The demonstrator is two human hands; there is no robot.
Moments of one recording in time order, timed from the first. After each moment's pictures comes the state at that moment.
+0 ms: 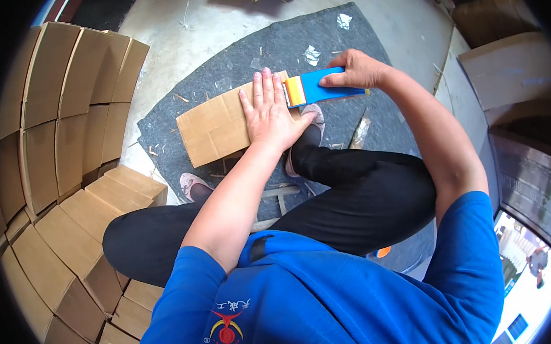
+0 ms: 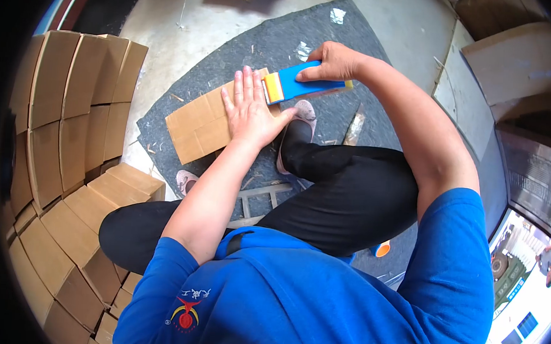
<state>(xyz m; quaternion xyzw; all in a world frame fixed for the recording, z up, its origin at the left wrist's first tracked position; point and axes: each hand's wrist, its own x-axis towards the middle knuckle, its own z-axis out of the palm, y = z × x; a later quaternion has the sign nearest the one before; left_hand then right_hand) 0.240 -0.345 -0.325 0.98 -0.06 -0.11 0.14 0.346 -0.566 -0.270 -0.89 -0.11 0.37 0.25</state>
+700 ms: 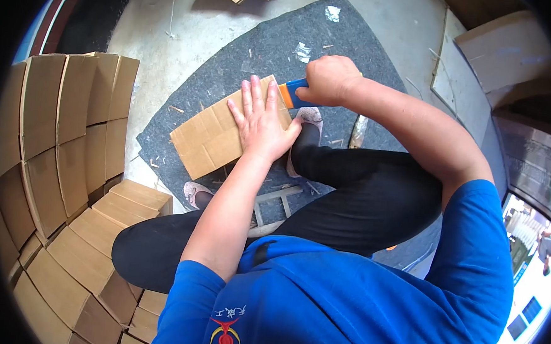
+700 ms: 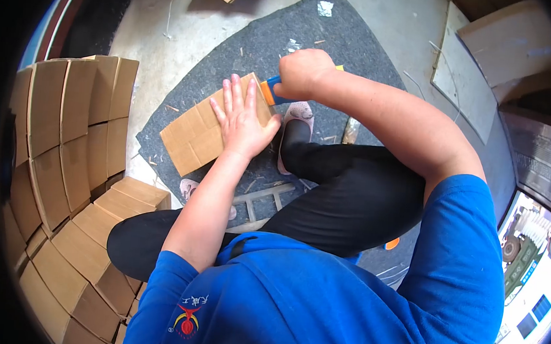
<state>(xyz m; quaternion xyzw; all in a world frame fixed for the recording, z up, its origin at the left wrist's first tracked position) 0.237 -0.339 -0.331 0.98 -0.10 -0.07 0.18 0.322 -0.509 -0.249 -0.95 -0.13 0.28 0.02</state>
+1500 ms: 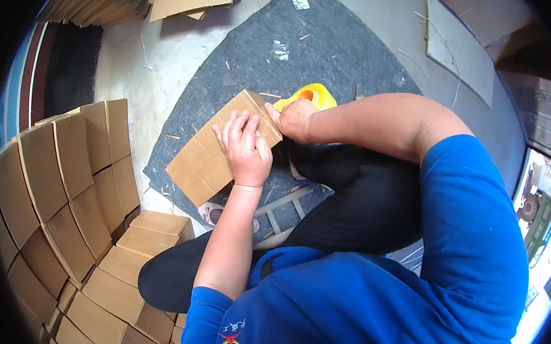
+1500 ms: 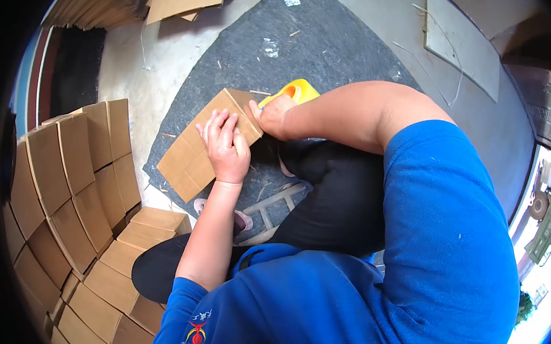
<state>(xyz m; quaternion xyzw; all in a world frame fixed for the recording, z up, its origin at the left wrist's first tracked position) 0.225 -0.323 -0.359 0.94 -0.17 0.09 0.29 0.264 -0.498 -0.352 -0.89 -0.27 0.35 0.04</state>
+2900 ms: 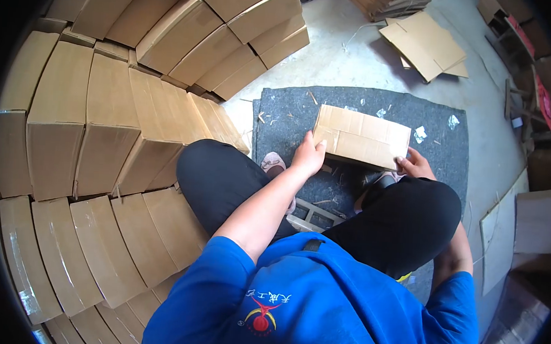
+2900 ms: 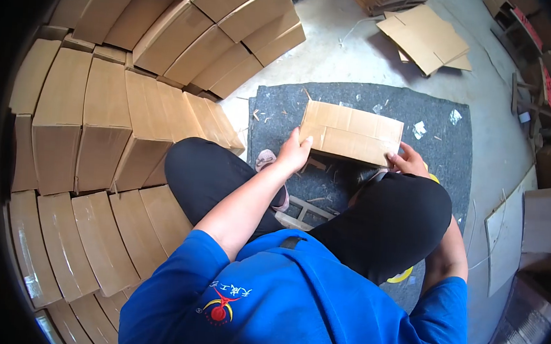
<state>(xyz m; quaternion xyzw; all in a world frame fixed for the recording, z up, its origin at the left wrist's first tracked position) 0.148 -0.170 -0.357 0.85 0.28 -0.09 0.43 0.260 -0.501 -0.359 -0.76 -0.01 0.35 0.55</state>
